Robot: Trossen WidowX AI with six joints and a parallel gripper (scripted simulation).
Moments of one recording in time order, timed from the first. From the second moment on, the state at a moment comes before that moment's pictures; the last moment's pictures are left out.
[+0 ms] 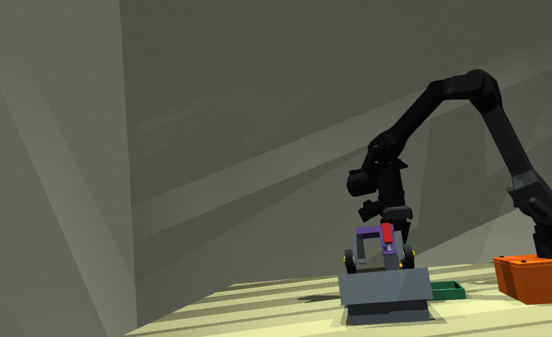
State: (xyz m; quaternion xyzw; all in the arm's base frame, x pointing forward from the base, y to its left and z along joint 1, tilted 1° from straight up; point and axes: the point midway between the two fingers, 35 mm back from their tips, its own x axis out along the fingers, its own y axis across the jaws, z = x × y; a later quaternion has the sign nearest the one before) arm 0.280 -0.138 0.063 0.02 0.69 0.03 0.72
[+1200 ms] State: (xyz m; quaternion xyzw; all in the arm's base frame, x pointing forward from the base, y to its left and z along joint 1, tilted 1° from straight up) arm 0.280 -0.110 0.060 0.03 0.70 0.03 0.72
